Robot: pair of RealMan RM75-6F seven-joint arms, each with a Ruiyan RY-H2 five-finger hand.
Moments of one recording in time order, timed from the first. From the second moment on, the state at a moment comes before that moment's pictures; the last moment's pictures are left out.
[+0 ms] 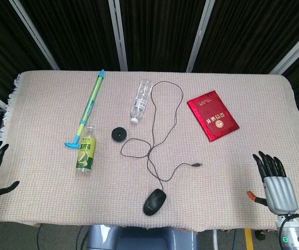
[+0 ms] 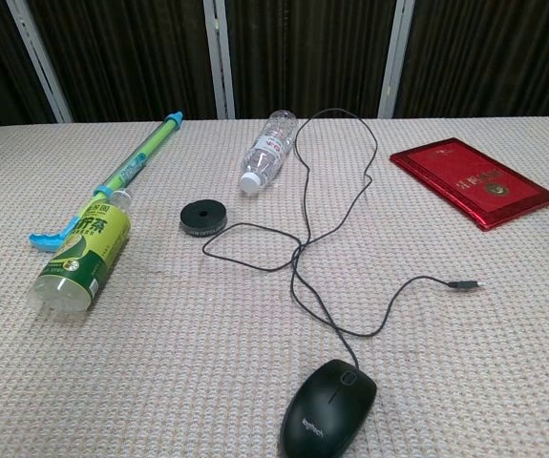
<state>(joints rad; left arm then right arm) -0.07 -1.12 -0.04 -1.62 1.48 1.49 0.11 0.09 -1.17 0.01 -1.72 -1.50 1.49 -0.19</state>
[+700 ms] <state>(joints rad) -0.07 -1.12 -0.03 -1.65 1.48 1.48 0.10 0.13 -1.19 0.05 -1.79 -1.50 1.43 -0.20</state>
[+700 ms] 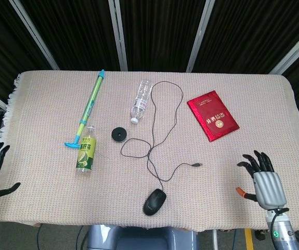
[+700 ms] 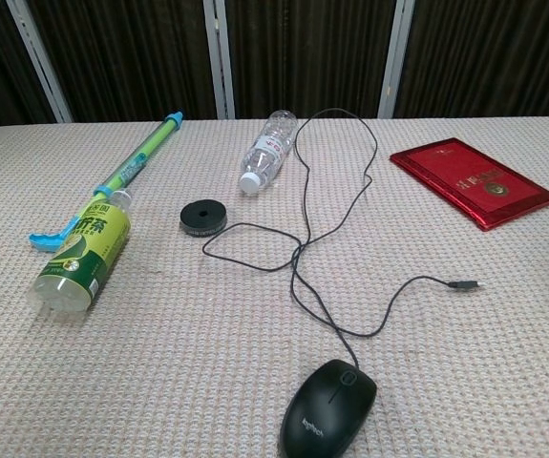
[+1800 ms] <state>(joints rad) -0.08 -1.11 -0.03 -1.65 1.47 1.46 0.06 0.46 -1.66 0.20 -1.63 -0.97 1.21 -0.67</state>
